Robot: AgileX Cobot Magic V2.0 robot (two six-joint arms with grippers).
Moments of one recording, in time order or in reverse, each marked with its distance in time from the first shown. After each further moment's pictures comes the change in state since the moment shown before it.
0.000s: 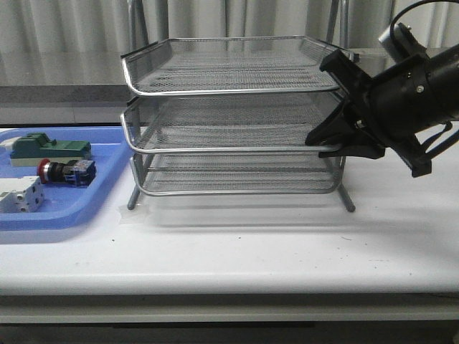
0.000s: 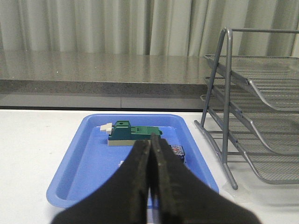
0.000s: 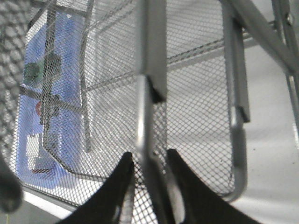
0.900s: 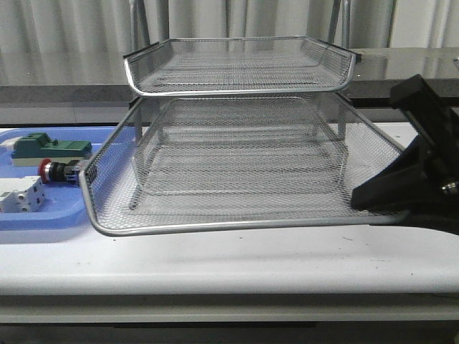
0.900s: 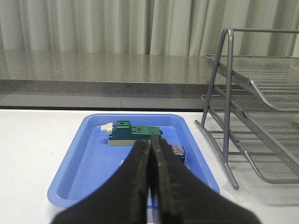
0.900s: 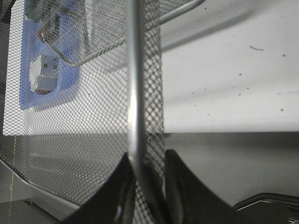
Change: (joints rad) left arm 0.000 0.000 0.000 0.000 0.000 0.000; right arm 0.004 -0.388 0.475 0.048 0.020 -0.077
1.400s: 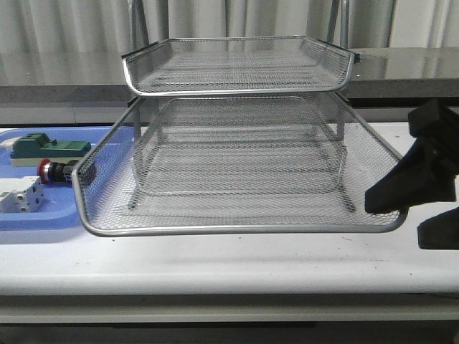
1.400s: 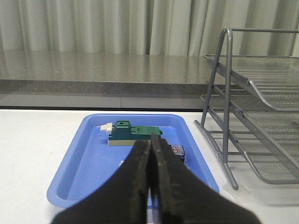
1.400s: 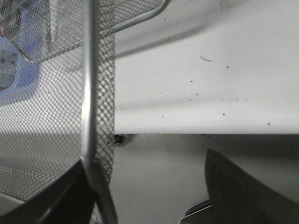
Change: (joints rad) left arm 0.000 0.000 0.000 0.000 0.000 0.000; right arm -0.001 -0.072 0.014 -0.097 -0.103 -0.016
